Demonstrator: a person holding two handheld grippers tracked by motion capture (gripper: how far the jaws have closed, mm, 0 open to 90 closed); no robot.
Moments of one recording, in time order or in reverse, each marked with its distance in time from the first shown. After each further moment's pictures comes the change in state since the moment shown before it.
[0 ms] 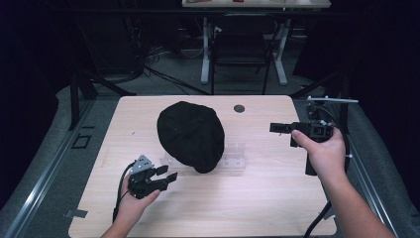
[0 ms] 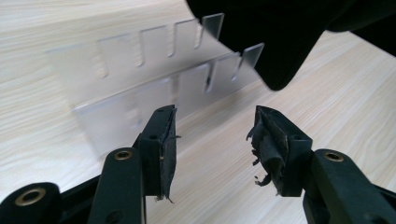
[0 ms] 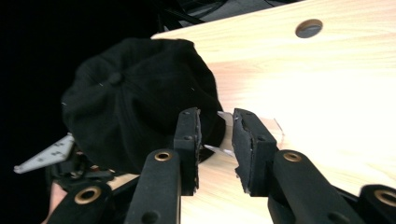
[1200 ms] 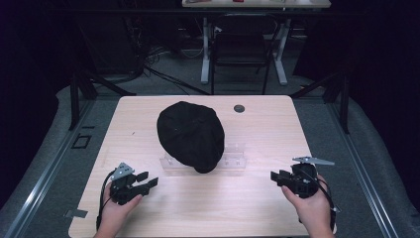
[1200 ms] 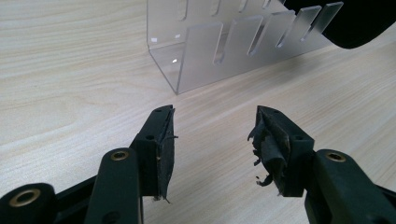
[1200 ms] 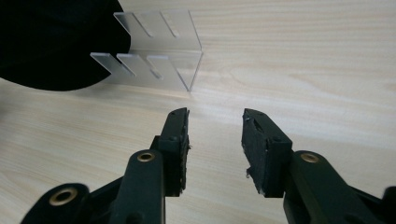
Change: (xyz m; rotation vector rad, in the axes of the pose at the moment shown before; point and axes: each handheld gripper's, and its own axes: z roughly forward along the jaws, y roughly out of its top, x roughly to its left) left arm 0.038 -0.038 -0.016 0.033 0.088 -0.086; right arm -0.056 -0.136 0.050 -0.003 -0.276 -0.138
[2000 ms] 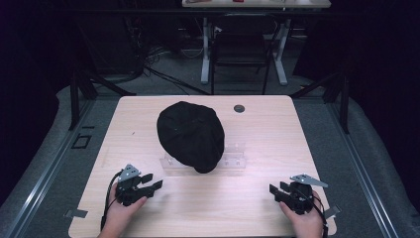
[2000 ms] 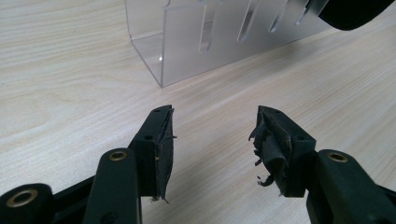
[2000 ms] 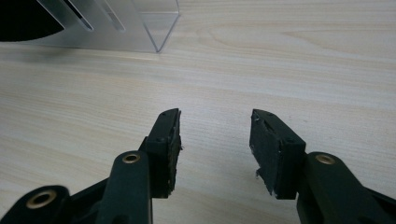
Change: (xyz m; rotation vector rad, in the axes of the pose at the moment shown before) left arm -0.008 -0.004 0.013 0.026 -0.014 0.042; right arm -0.025 -0.056 0.036 -0.062 -0.020 -0.055
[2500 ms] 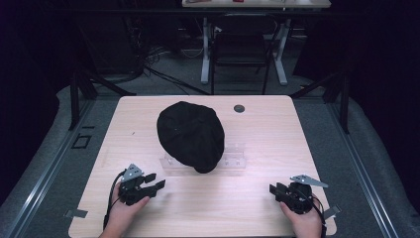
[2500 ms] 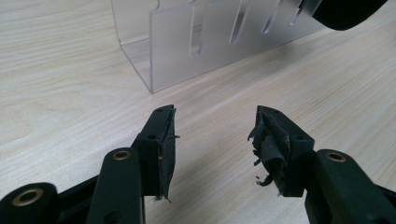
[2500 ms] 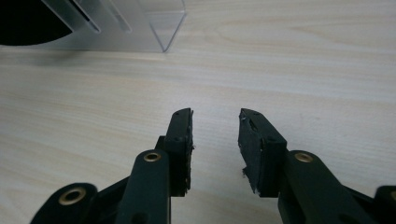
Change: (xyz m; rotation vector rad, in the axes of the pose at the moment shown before) left arm -0.004 0.000 0.006 -0.015 -0.021 0.016; right arm -0.001 -0.003 0.003 0.002 0.045 0.030
